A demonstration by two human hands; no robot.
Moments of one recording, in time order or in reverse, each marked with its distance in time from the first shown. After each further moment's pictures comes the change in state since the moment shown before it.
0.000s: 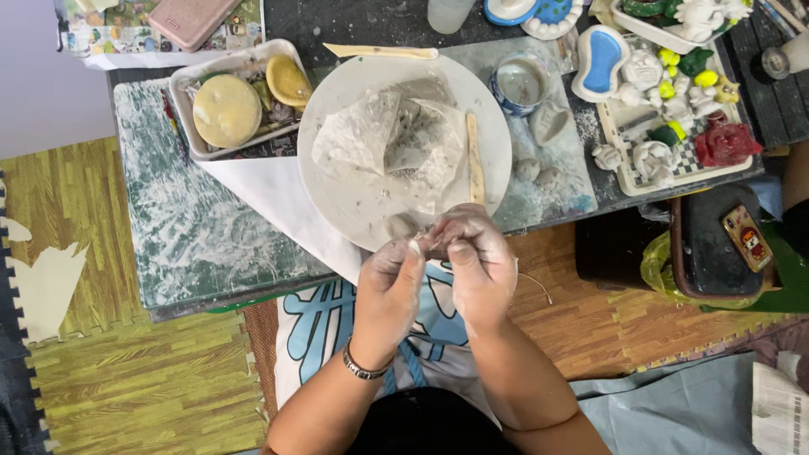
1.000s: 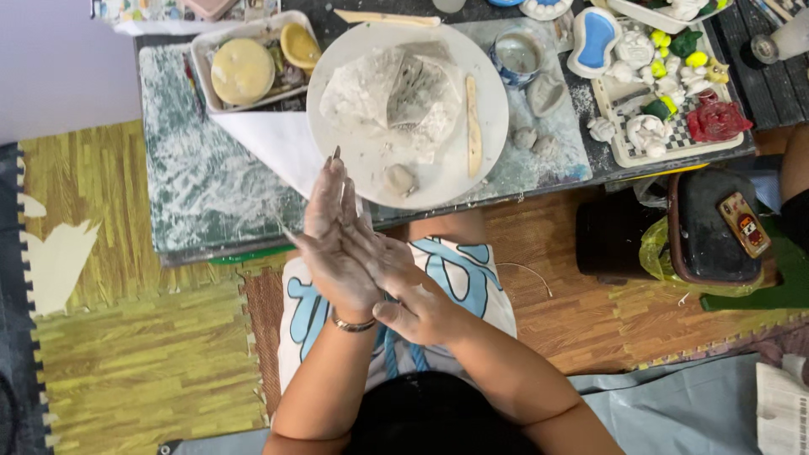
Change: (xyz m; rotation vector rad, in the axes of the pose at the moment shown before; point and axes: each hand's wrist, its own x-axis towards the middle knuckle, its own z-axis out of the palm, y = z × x) left_hand -0.039 0.005 -0.019 -0.145 0.178 0.535; right_hand -0.078 -0.018 0.016 -0.400 -0.798 -0.178
